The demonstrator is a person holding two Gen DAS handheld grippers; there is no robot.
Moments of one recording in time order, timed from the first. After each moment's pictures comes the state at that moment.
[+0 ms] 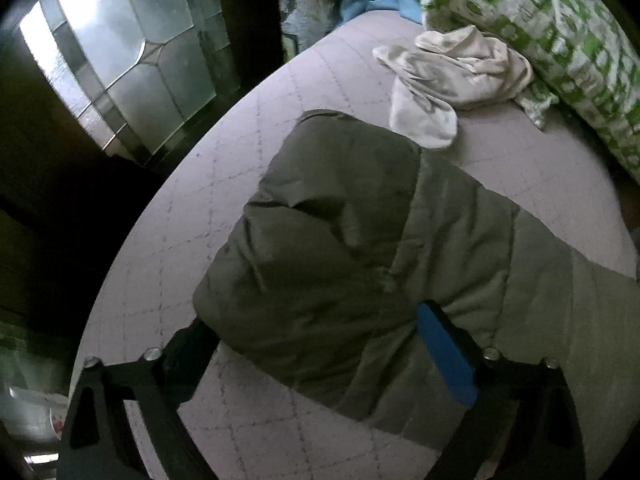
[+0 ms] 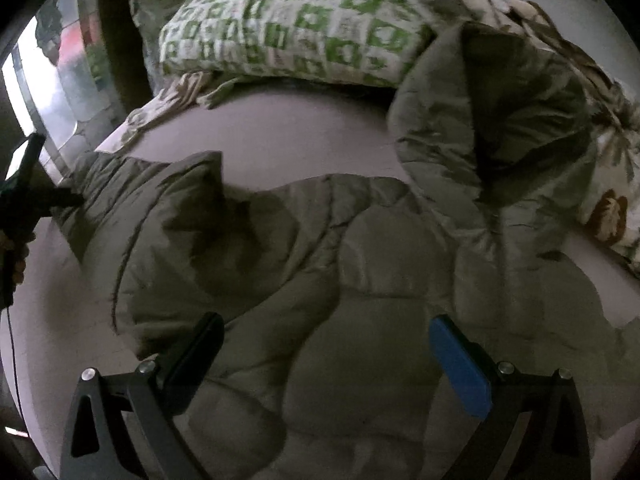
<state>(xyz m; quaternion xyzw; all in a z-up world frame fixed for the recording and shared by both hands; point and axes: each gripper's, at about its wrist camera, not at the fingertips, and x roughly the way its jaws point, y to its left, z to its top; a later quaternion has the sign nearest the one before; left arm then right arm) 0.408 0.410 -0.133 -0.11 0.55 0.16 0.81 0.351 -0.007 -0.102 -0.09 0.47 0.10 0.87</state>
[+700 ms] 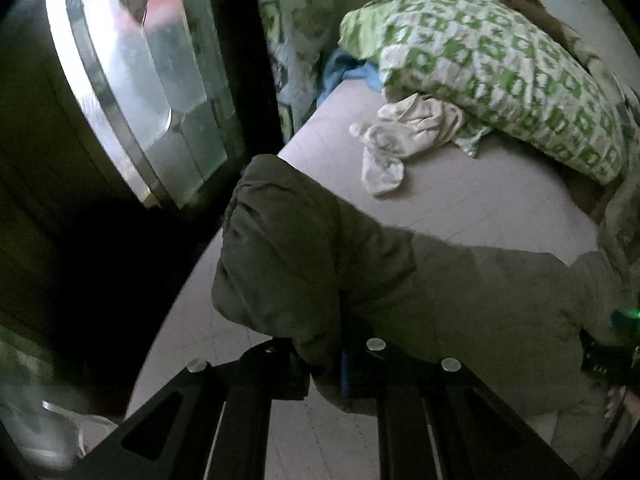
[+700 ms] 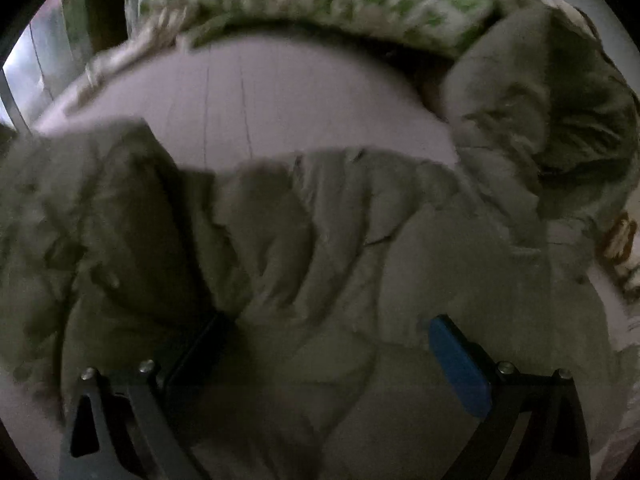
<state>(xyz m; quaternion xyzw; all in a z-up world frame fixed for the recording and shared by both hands) 0.325 0.384 -0.028 -0.05 0.47 0.14 0.87 0.410 0.050 -0.161 -0.16 0.51 0.04 0.85</state>
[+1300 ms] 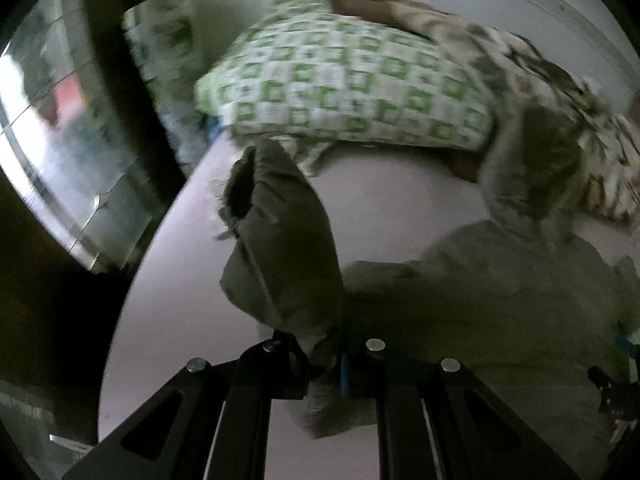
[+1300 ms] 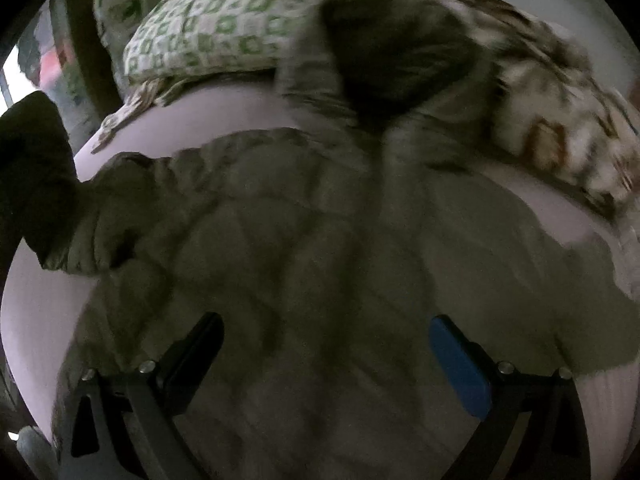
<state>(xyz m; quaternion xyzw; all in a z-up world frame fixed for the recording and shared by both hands) 0.305 0.204 0.033 0.02 0.45 0.02 0.89 0.249 -0.154 -0.086 -0.04 0.48 0.03 0.88</state>
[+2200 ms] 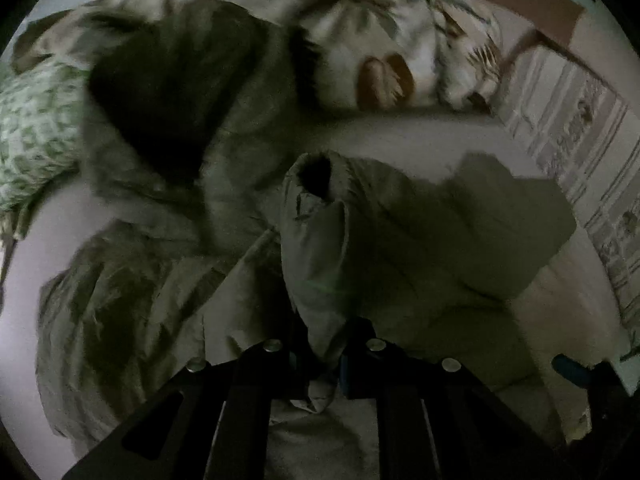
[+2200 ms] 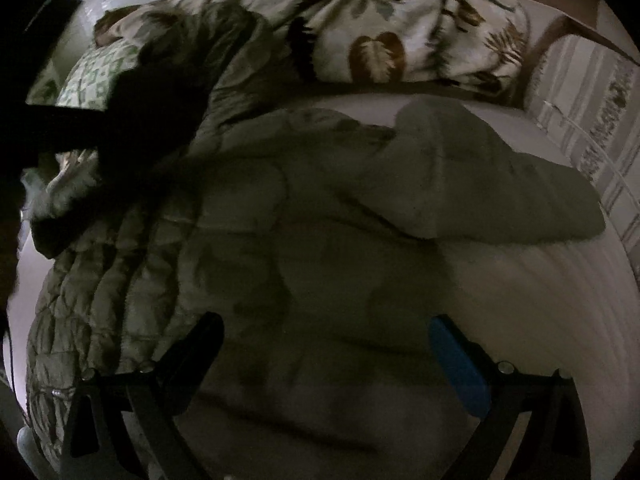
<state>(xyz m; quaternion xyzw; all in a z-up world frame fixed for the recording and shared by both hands) 0.299 -0.206 -0.045 0.09 0.49 -0.22 0.84 0.170 -0.340 -0.101 0.07 0.48 -0.07 0.87</state>
